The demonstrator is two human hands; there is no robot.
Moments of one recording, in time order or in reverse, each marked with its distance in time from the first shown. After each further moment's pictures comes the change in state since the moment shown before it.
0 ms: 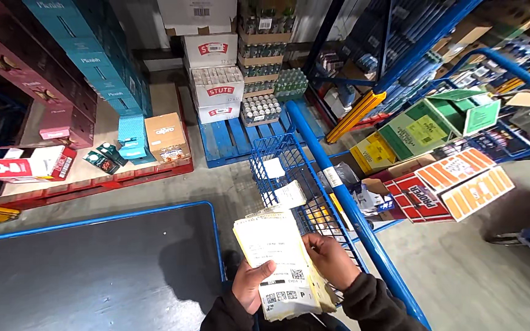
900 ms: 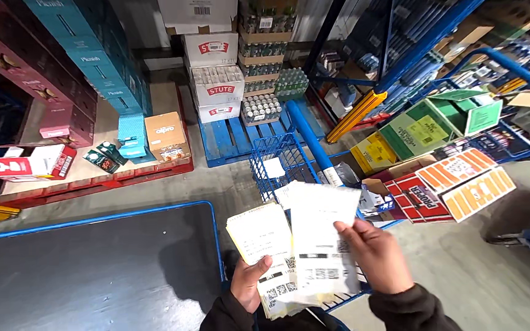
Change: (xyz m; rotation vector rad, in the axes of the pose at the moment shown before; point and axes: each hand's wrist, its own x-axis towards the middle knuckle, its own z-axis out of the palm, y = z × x) left_hand 0.002 0.001 0.005 -0.010 0.117 0.022; right_hand -0.023 -0.022 -0.041 0.003 0.571 -0.229
